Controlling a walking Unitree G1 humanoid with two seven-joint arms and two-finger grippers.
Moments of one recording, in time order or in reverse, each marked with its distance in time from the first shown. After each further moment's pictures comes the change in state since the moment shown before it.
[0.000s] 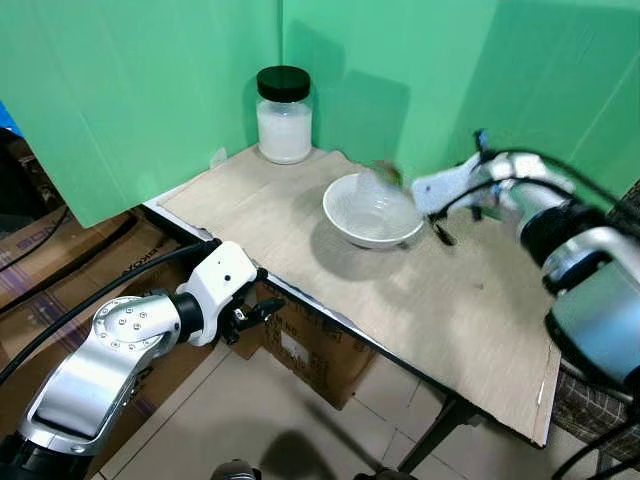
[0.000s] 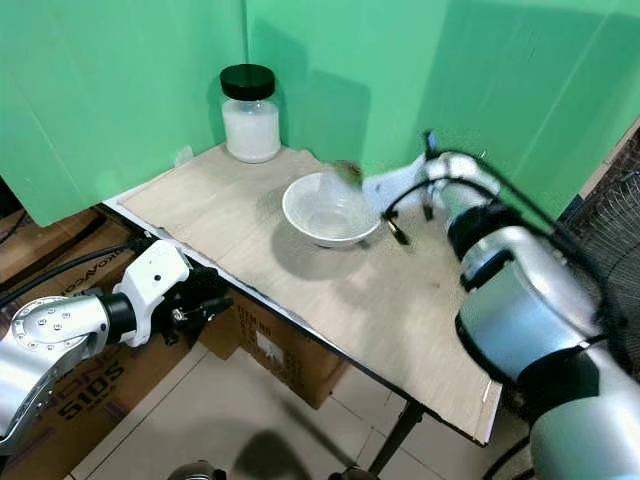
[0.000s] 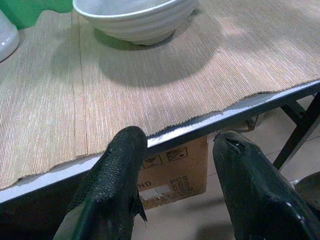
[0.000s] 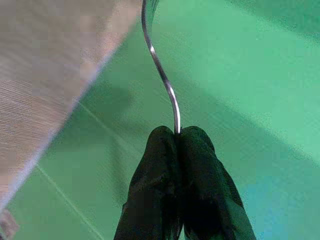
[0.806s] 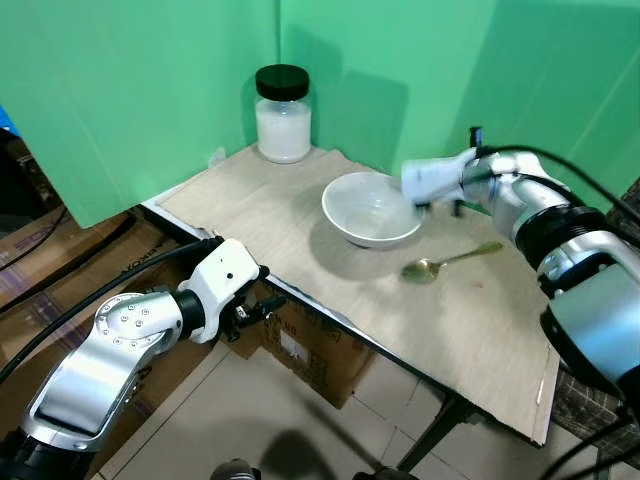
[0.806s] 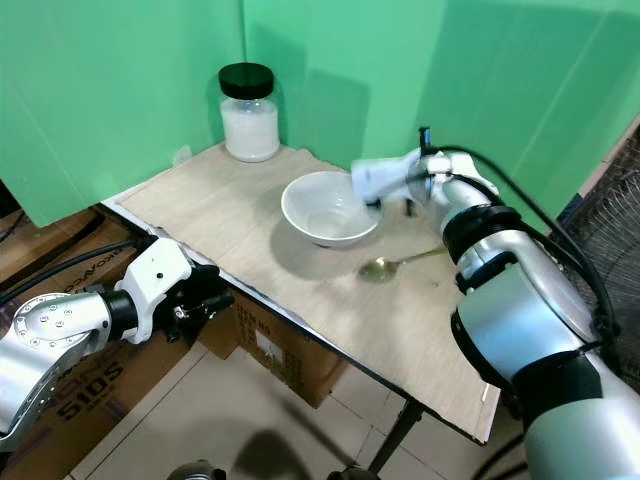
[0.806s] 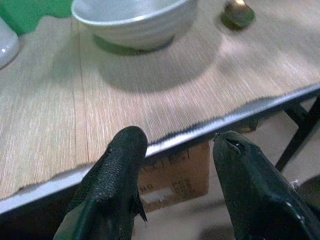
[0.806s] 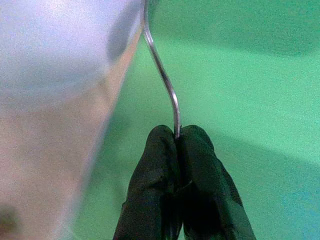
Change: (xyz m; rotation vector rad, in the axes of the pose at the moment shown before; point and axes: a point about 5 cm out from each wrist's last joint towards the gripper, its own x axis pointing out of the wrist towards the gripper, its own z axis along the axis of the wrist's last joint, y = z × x) left arm 0.002 0.001 0.004 0.012 -0.011 0.009; right arm -0.001 -0.005 0.020 0.367 -0.200 -0.048
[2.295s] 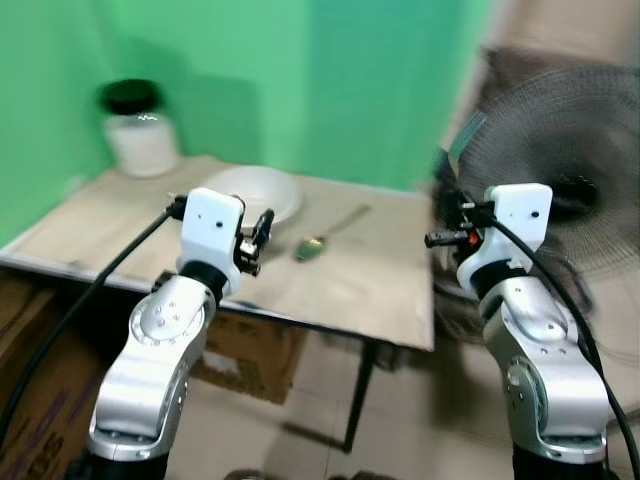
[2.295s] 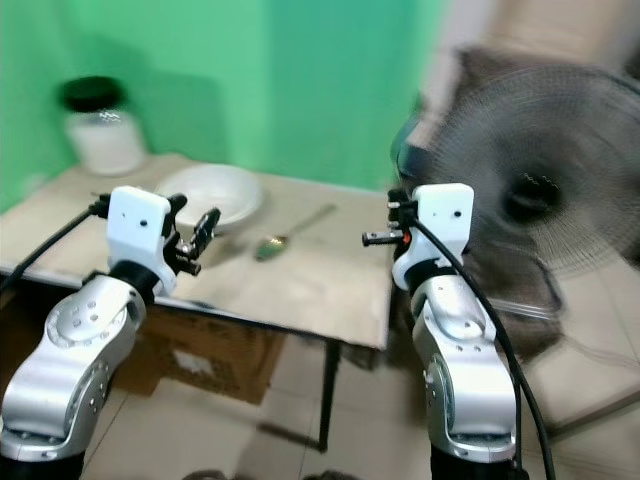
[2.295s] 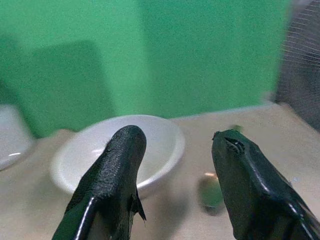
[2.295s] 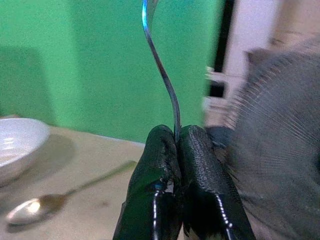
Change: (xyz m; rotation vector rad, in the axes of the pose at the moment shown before) left arm 0.008 0.003 0.037 -0.239 -0.281 0.578; right arm -0.119 0.089 0.026 1.449 -0.430 -0.404
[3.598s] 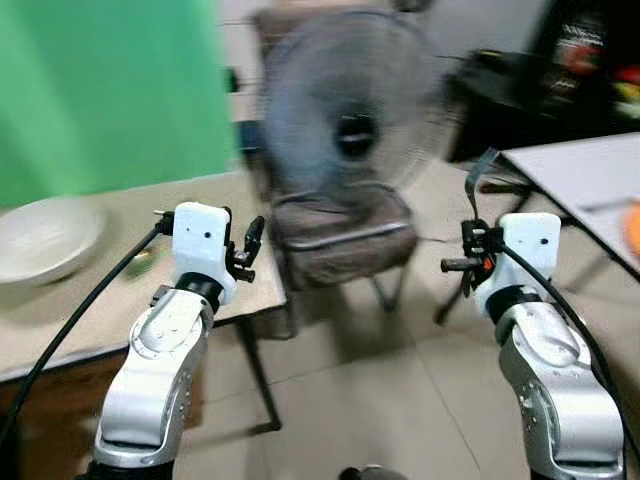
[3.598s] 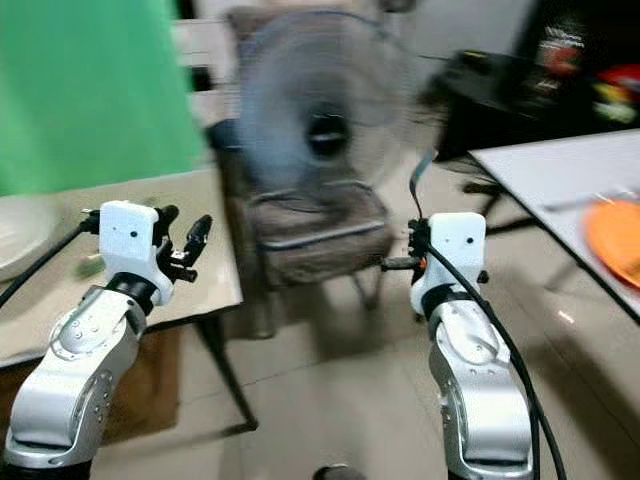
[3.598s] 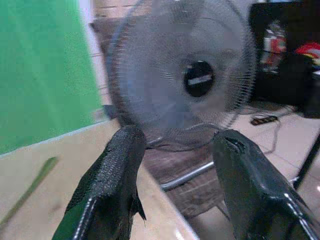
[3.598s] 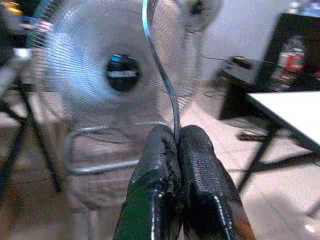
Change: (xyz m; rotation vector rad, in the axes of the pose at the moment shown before) left arm -0.003 0.005 -0.014 -0.059 -0.005 0.078; right arm -0.016 -0.017 -0.024 -0.062 0.111 -0.073
